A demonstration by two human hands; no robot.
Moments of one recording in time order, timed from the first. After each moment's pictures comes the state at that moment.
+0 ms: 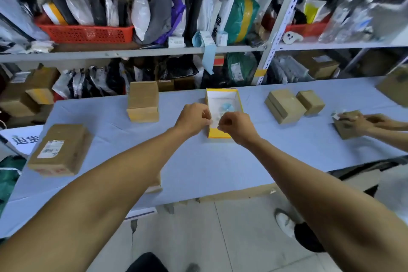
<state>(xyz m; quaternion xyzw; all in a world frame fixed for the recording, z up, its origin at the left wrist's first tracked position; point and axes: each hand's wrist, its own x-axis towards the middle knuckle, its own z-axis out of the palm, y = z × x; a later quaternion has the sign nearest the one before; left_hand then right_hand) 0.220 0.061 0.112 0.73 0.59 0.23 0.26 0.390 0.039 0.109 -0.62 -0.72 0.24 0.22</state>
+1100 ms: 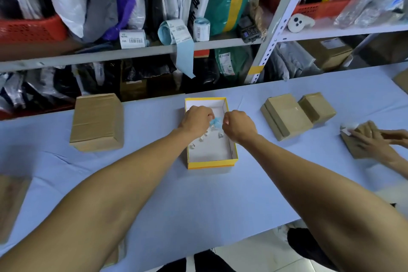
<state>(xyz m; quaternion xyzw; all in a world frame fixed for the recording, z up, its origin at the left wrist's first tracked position) 0.320 0.295 0.029 0.74 0.59 0.14 0.29 0.471 0.272 0.043 -0.72 -0.67 0.17 0.01</state>
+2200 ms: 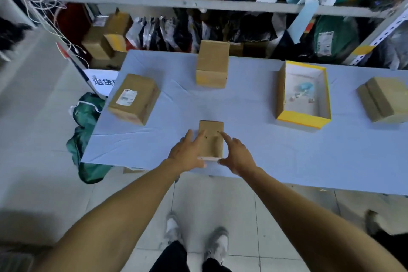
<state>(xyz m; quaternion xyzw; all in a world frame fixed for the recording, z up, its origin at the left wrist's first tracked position) 0.025 -0.063 -0.050 0.64 0.71 -0.05 0.29 0.209 -0.024 -0.047 -0.57 -0.75 0.33 -0.04</state>
